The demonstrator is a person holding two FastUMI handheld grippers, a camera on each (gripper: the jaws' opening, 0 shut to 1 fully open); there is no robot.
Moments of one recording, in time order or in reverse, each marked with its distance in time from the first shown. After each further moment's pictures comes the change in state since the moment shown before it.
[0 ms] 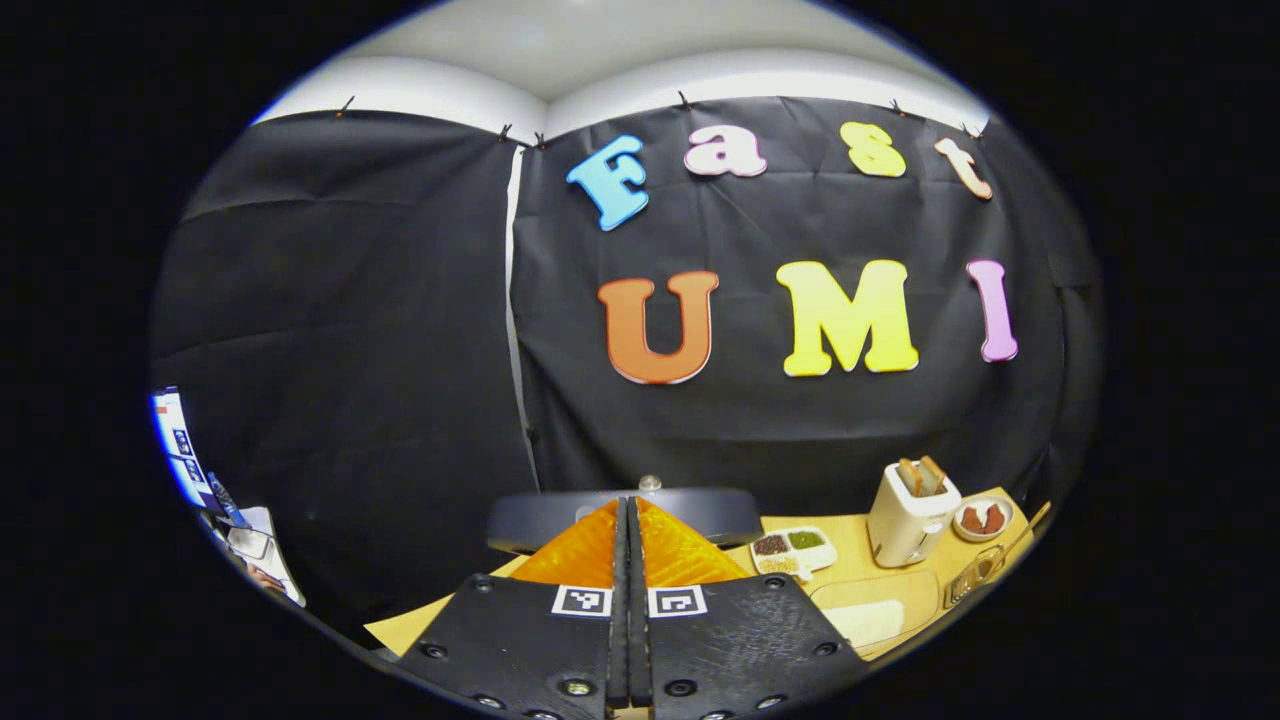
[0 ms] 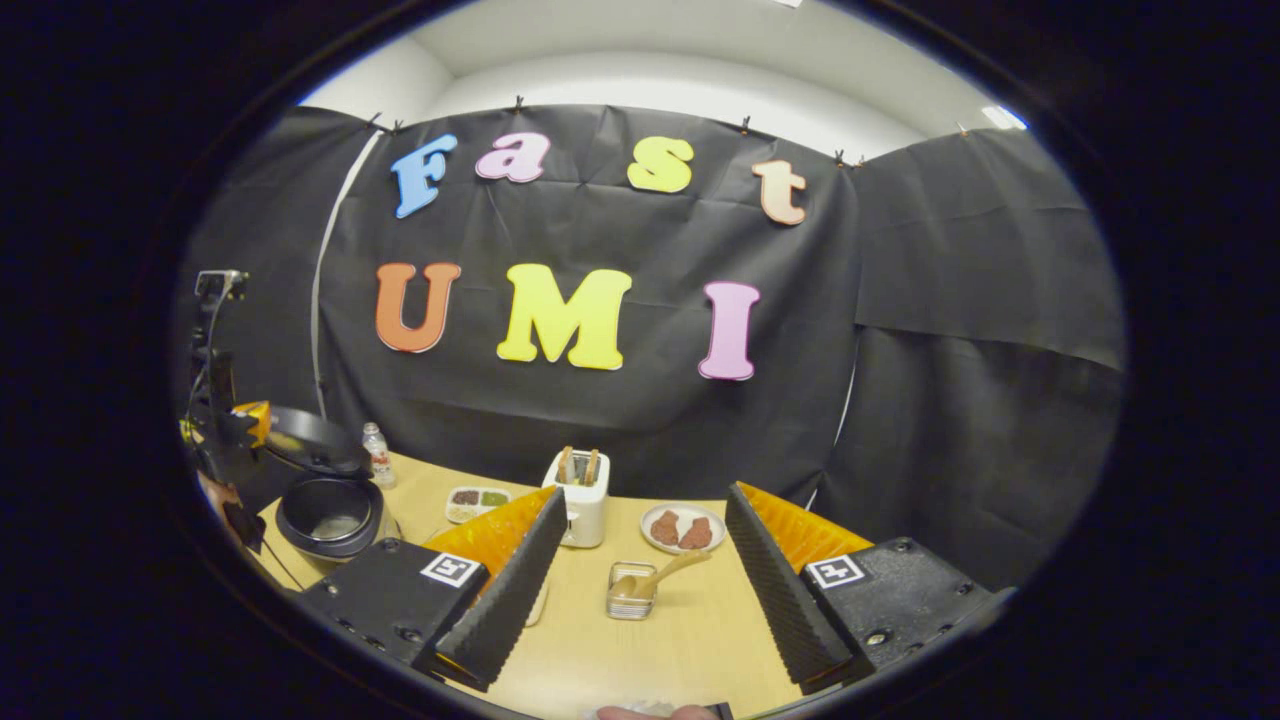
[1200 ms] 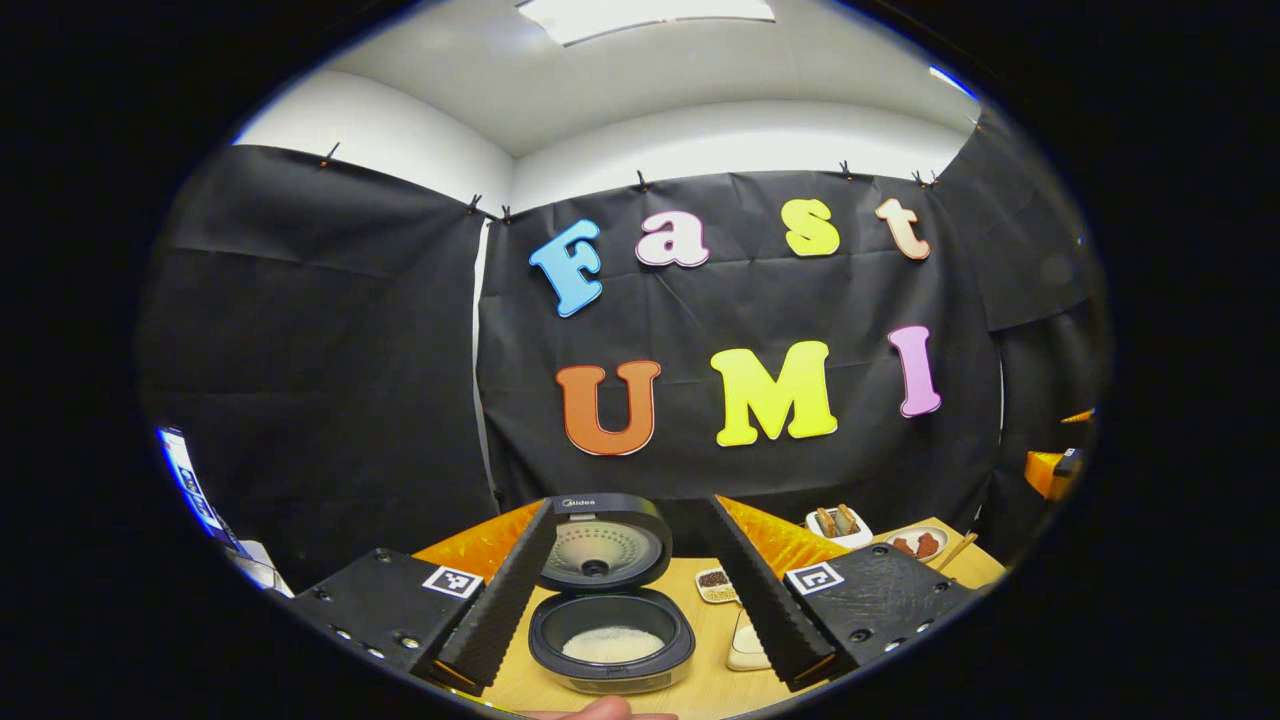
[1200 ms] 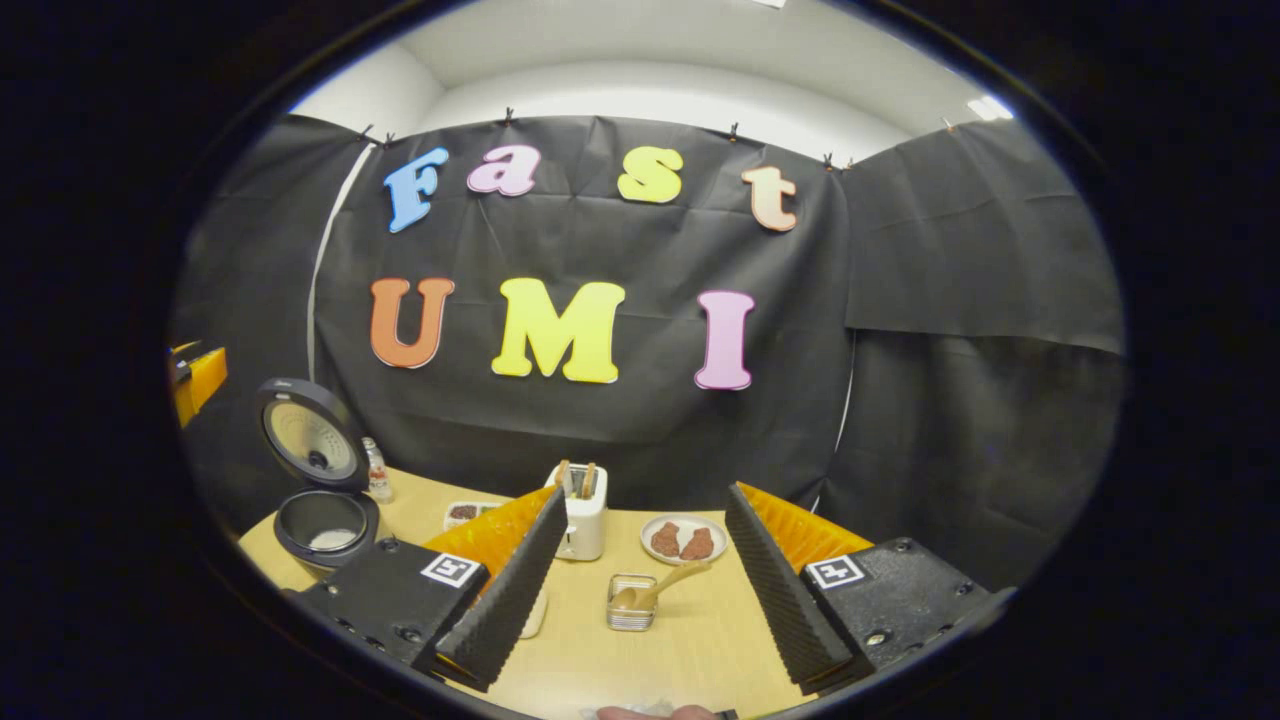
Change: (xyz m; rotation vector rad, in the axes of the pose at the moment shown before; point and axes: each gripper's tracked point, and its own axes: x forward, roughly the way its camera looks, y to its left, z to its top) left arm -0.117 -0.020 0.078 -0.008 -0.141 -0.138; right arm 0.015 -0.009 -0.010 0.035 -0.035 -0.006
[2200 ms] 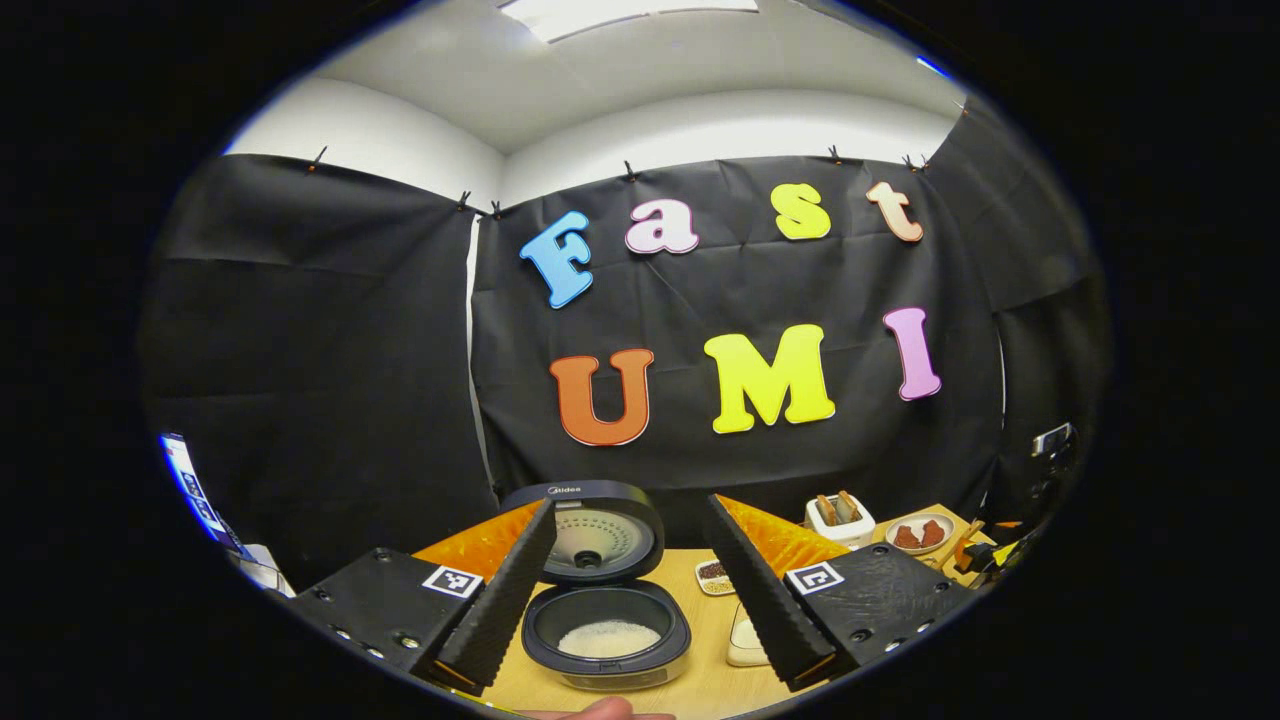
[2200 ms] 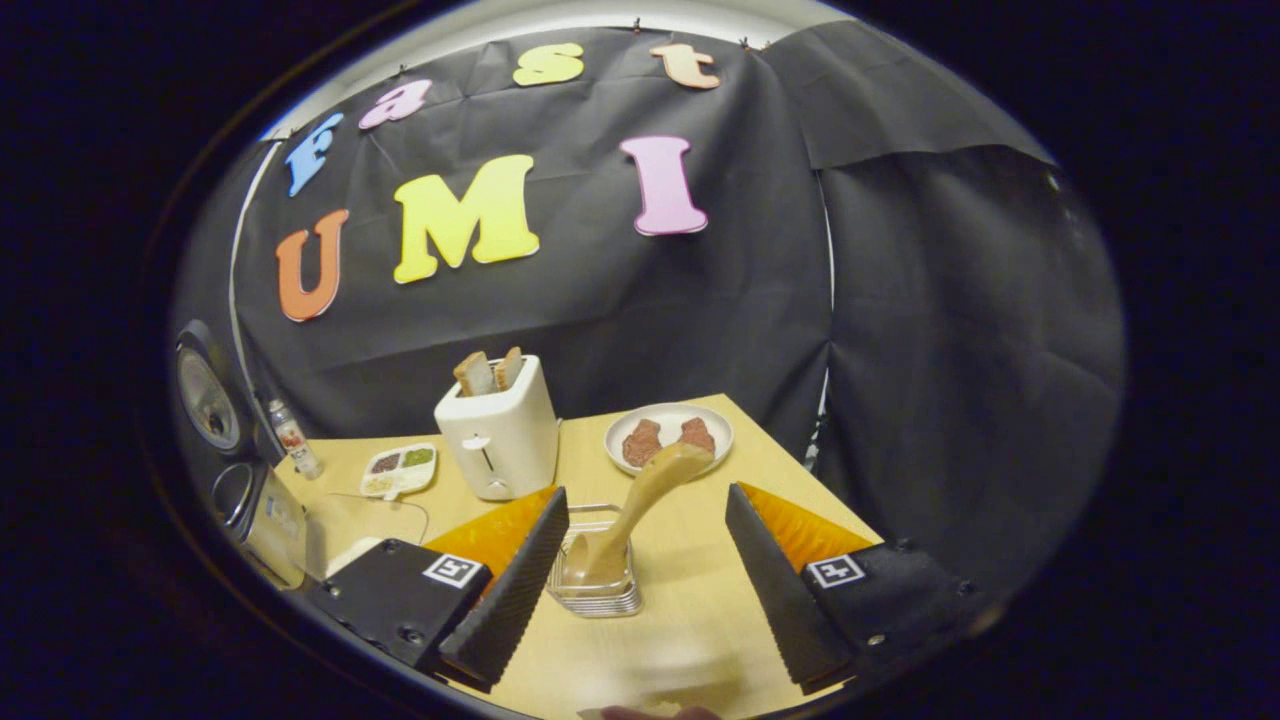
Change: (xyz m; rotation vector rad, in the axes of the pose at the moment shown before) left arm 0.005 -0.017 -0.018 0.040 0.027 0.005; right arm 0.191 -0.041 -0.235 0.217 0.241 -0.091
